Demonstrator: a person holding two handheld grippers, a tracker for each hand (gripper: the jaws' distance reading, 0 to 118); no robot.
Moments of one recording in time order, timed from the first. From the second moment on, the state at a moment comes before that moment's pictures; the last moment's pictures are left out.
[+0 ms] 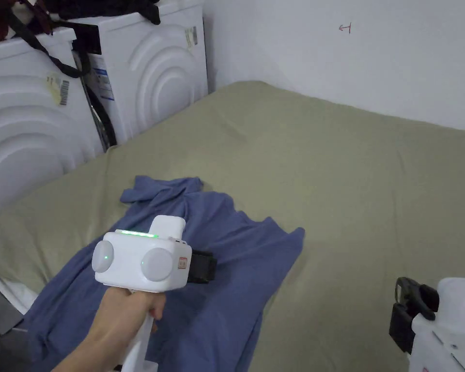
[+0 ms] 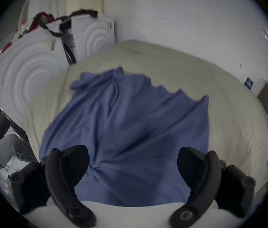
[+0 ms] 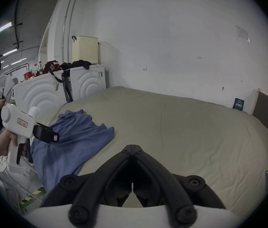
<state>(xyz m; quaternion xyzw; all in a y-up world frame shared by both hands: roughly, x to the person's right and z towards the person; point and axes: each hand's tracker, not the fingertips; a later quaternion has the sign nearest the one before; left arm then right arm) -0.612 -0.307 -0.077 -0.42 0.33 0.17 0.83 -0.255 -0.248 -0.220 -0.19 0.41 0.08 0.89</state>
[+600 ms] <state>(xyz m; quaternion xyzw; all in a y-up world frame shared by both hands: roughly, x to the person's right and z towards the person) -0.575 -0.297 -0.094 -0.42 0.32 0.15 0.84 -0.168 -0.232 -0.227 -0.20 0.36 0.08 0.91</state>
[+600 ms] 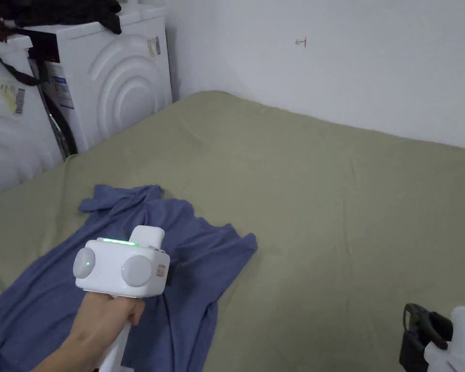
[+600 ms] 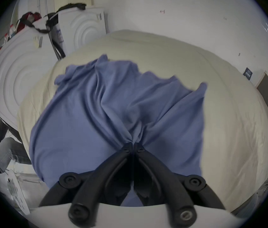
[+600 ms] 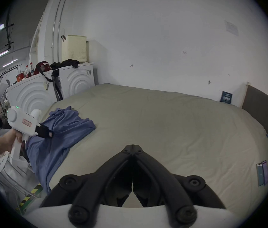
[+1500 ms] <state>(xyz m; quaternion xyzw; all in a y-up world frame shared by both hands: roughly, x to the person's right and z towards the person) -0.192 -0.183 -0.386 -0.31 -0.10 0.07 0.94 0.071 -0.206 -0.262 -0.19 0.13 0.06 0.97</state>
